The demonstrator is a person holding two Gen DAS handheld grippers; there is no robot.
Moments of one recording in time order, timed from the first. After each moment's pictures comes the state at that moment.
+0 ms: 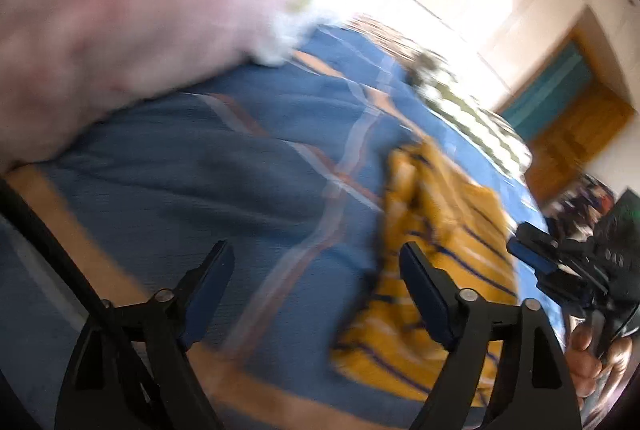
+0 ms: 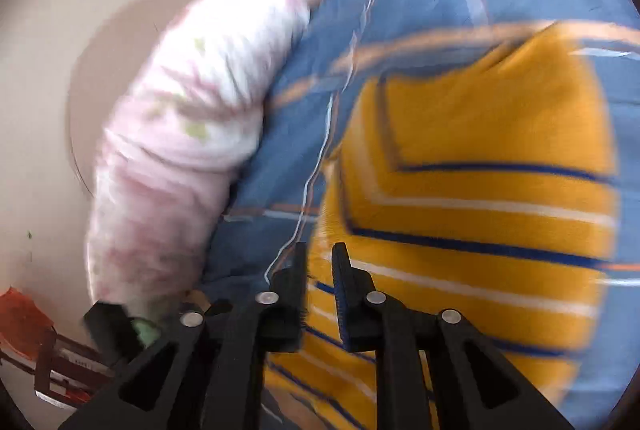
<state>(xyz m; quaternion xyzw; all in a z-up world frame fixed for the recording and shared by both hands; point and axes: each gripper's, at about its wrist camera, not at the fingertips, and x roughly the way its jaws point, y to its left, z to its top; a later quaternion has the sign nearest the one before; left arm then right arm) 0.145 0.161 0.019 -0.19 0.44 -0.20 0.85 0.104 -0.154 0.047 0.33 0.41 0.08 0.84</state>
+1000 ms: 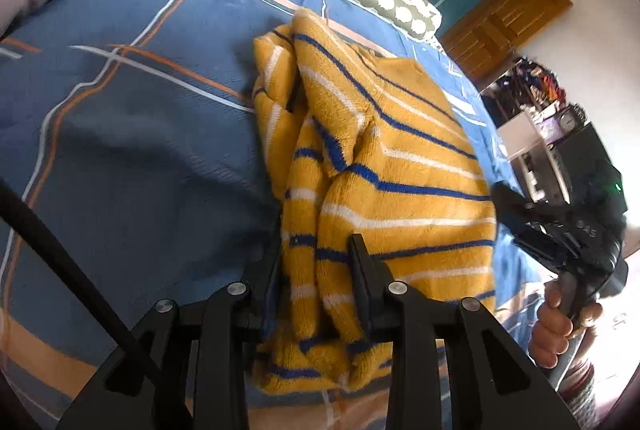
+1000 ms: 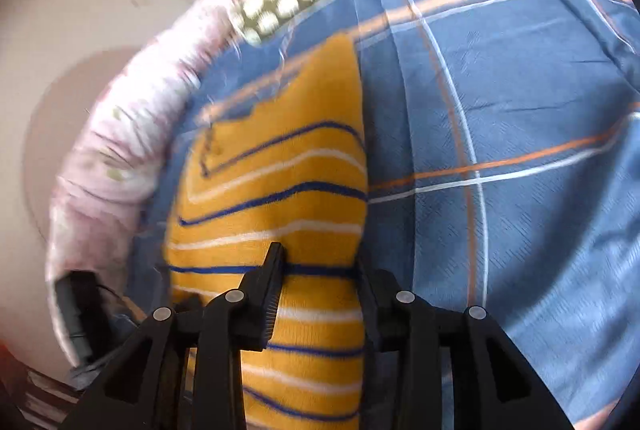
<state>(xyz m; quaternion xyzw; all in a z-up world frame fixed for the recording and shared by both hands) 0.104 0.033 -0.004 -0.10 0.52 -0.37 0.76 -0.032 -0.263 0.026 0.35 0.36 -0.05 0.86</state>
